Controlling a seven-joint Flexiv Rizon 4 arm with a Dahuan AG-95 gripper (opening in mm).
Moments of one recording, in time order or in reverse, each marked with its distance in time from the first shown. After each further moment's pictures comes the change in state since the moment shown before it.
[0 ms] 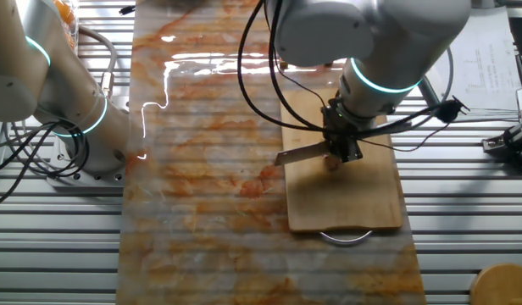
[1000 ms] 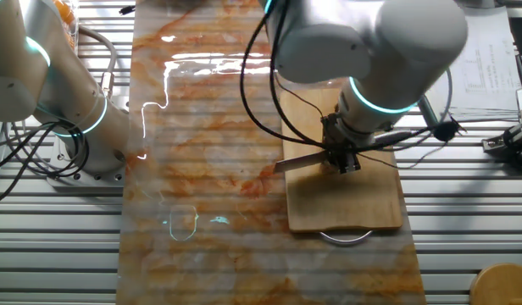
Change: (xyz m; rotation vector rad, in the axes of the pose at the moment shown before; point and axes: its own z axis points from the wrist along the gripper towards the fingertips) arm 0.003 -0.015 0.010 -0.062 0.026 0.026
